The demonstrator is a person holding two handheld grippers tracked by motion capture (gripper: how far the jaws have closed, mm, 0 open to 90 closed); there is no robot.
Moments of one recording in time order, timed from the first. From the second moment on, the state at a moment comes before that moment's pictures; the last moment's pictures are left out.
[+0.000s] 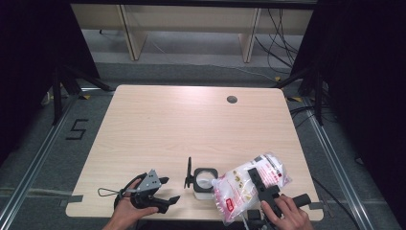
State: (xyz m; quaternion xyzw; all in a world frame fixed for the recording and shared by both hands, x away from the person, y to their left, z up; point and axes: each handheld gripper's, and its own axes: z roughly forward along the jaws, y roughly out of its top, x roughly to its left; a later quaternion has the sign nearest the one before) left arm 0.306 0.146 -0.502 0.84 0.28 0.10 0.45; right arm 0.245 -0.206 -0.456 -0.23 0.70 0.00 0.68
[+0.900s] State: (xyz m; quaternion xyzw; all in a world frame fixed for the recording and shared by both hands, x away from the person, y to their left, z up) left arm 0.305 0.144 -0.503 0.84 0.29 0.10 0.46; right arm 0.244 -0.206 -0.457 -0.23 0.70 -0.01 0.68
